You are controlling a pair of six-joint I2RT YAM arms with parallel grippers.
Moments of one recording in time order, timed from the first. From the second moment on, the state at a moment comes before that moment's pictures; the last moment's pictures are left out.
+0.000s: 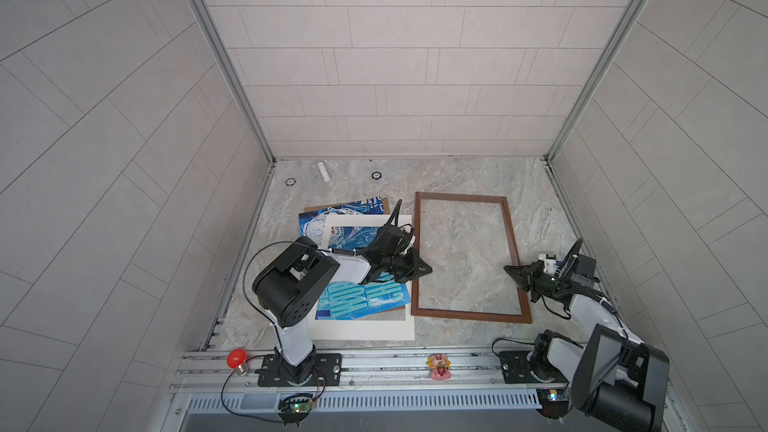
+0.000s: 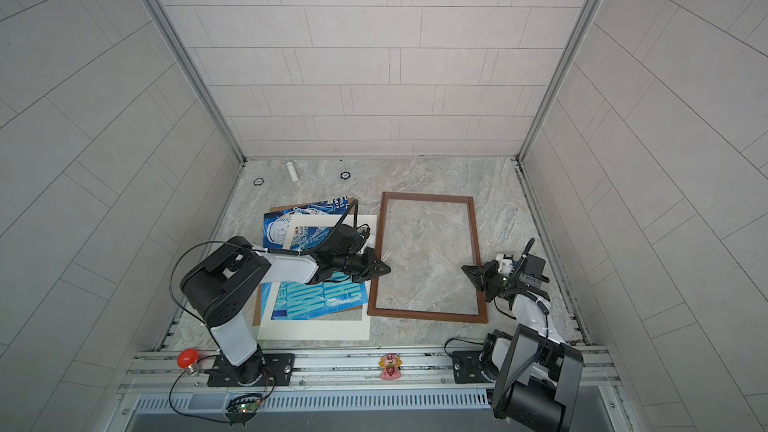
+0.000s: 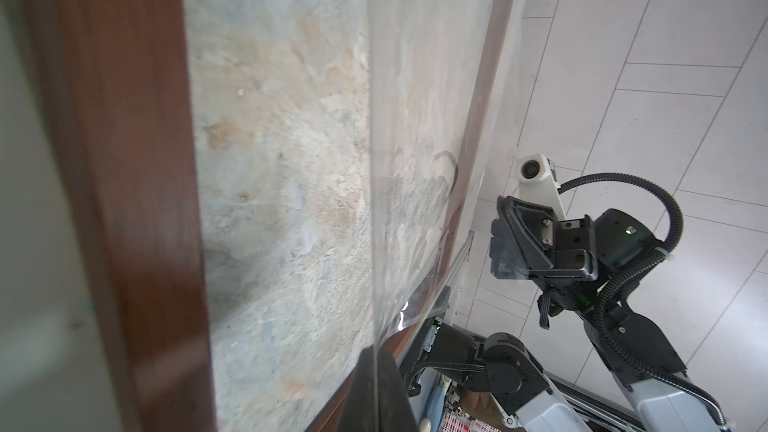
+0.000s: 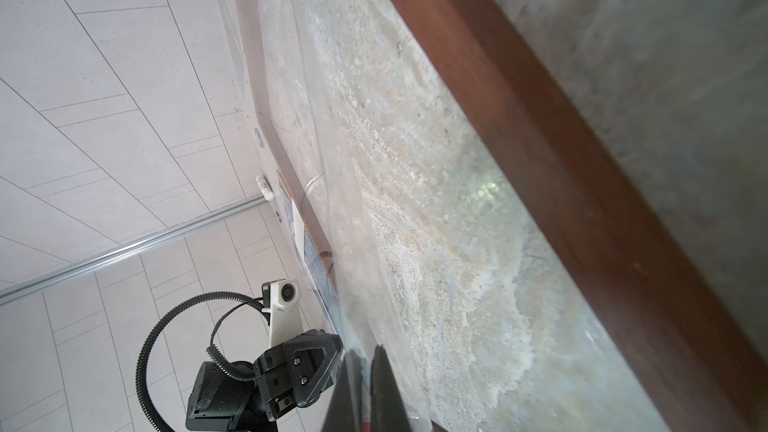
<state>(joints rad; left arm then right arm) -0.69 1.78 0.73 0.33 0.68 -1.10 -0.51 1.05 0.29 -0.28 -0.96 0.80</state>
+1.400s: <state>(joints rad) -0.69 1.83 0.71 0.31 0.71 -1.11 -0.46 0.94 0.25 -0.31 -1.00 0.84</state>
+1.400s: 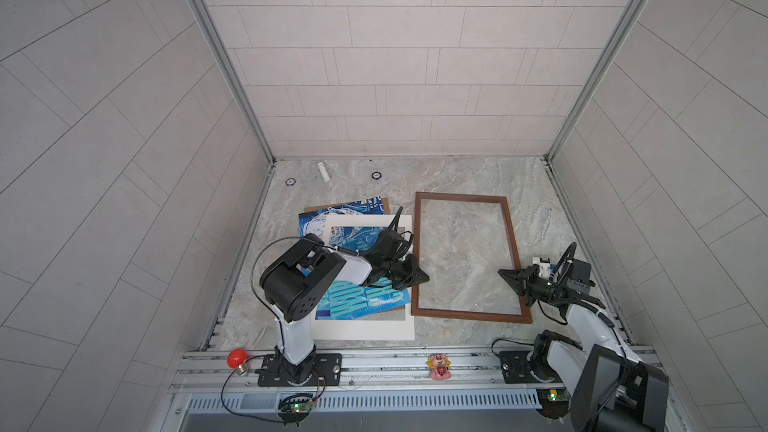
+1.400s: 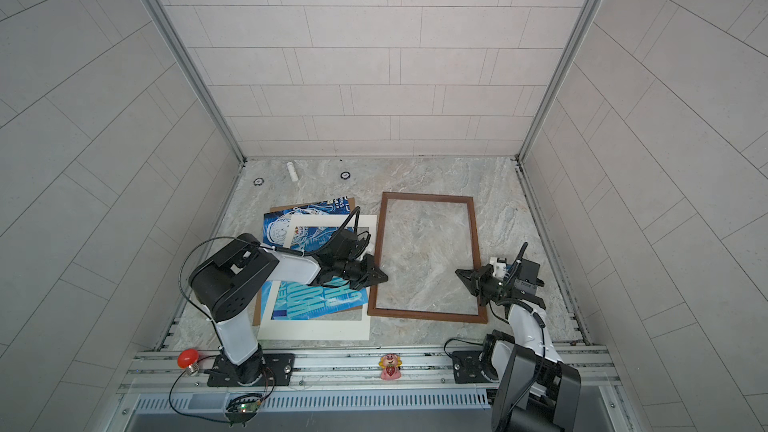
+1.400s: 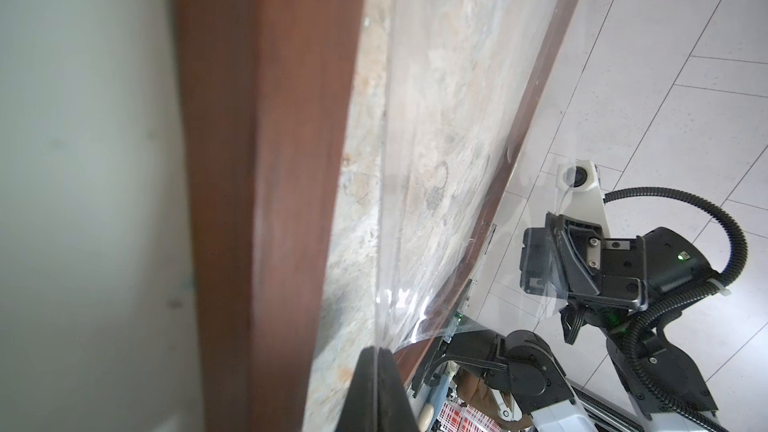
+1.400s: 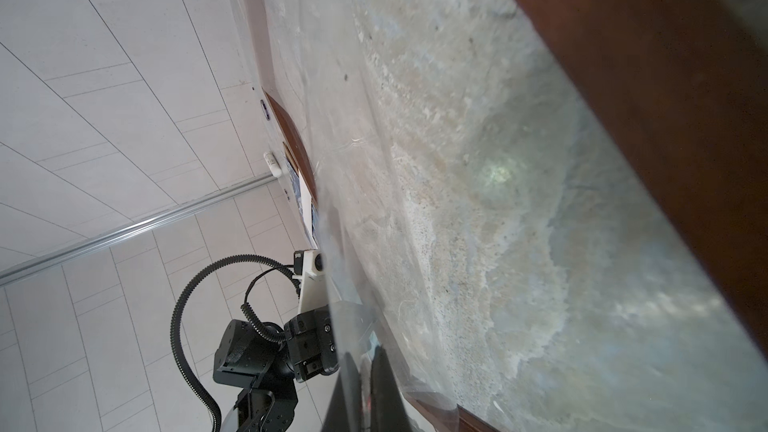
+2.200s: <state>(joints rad) -0.70 1.80 0.71 0.25 0.70 -1.08 -0.43 0.92 0.37 -0.57 -0.96 0.63</state>
